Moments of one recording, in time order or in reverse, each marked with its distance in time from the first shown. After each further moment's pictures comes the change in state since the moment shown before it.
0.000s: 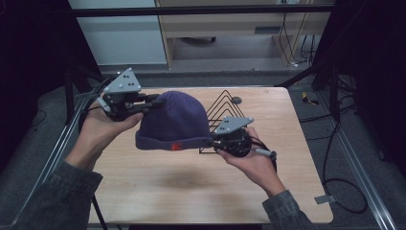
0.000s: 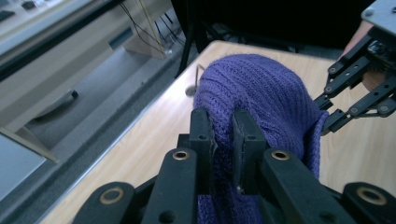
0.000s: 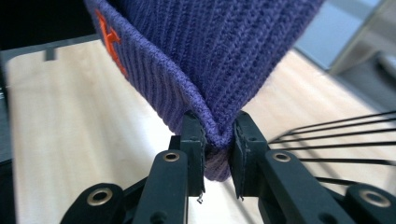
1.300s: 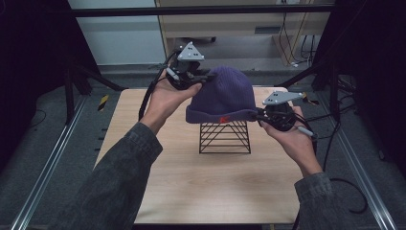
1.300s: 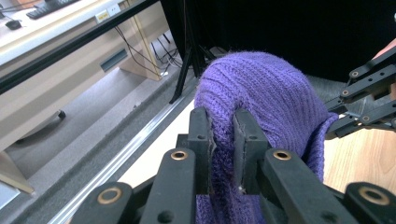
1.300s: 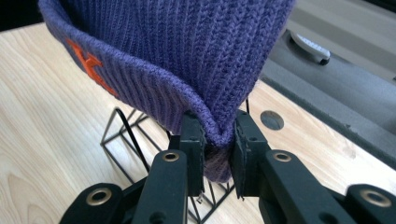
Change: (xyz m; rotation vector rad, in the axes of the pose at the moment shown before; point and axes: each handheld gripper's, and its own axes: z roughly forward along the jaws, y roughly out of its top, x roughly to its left) left arm 0.000 0.066 0.126 -0.052 -0.011 -0.027; right arm -0.104 -0.035 -0.054 0.039 -0.240 0.115
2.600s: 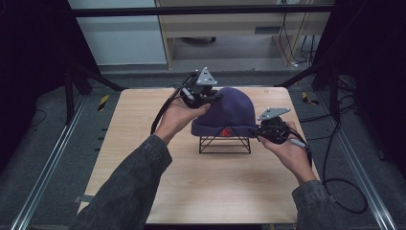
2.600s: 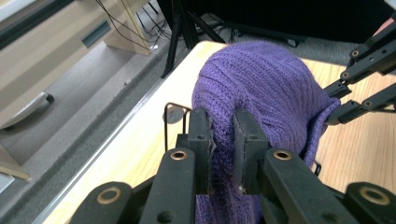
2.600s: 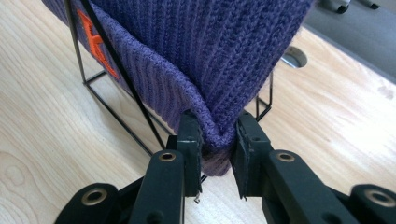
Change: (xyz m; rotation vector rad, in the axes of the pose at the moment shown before) left arm -0.022 -0.046 0.051 0.118 -0.029 0.062; right arm 0.004 -0.052 0.036 0.167 0.008 0.016
